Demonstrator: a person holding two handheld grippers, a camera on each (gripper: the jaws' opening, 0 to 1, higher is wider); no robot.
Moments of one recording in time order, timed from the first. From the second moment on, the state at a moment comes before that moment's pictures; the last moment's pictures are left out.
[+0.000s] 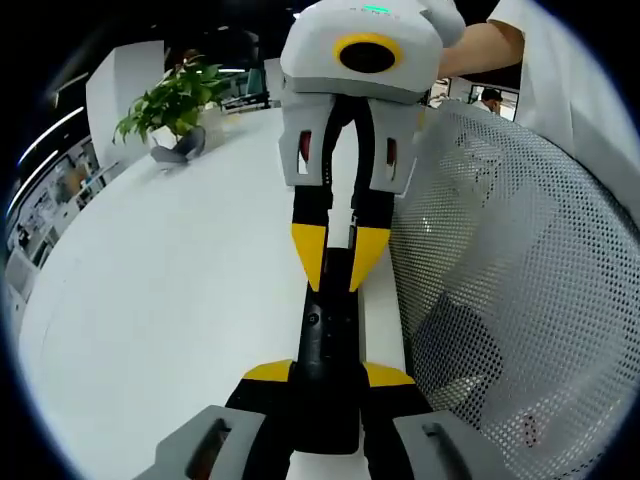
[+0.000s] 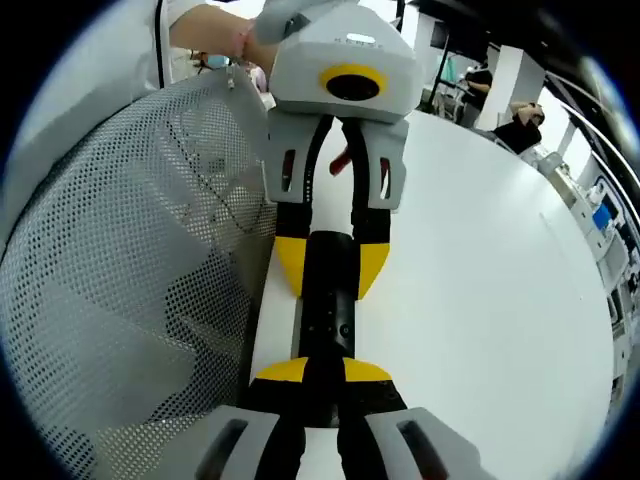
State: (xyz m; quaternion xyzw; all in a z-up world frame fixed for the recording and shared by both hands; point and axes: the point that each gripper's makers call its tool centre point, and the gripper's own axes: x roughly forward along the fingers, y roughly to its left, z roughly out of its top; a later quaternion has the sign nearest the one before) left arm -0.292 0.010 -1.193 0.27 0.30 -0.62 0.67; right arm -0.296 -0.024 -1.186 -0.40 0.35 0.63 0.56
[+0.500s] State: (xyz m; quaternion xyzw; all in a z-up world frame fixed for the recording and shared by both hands) left arm -0.292 0.009 -1.193 0.26 0.30 -0.62 0.67; right arm -0.293 -0.025 -1.182 -0.28 0.30 0.63 0.66
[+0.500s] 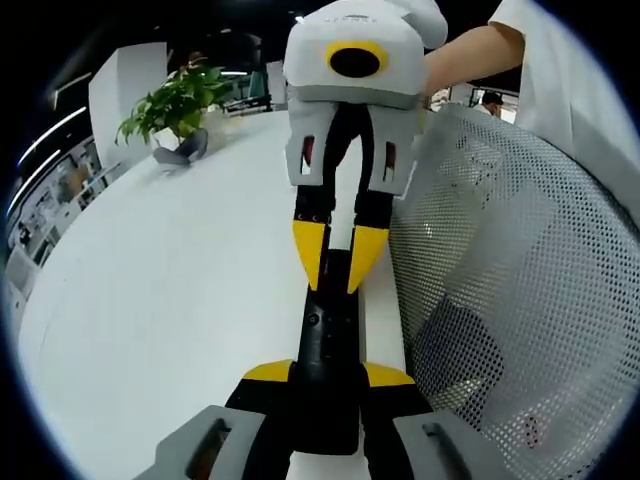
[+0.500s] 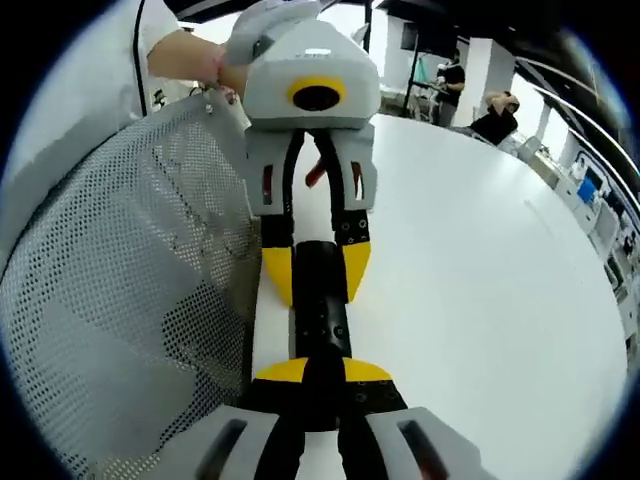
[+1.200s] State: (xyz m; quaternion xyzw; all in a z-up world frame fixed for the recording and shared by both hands) left arm -0.292 0.009 -1.194 0.26 0.30 -0.62 0.67; right arm -0.293 -0.021 -1.185 -0.35 0.36 0.61 0.61
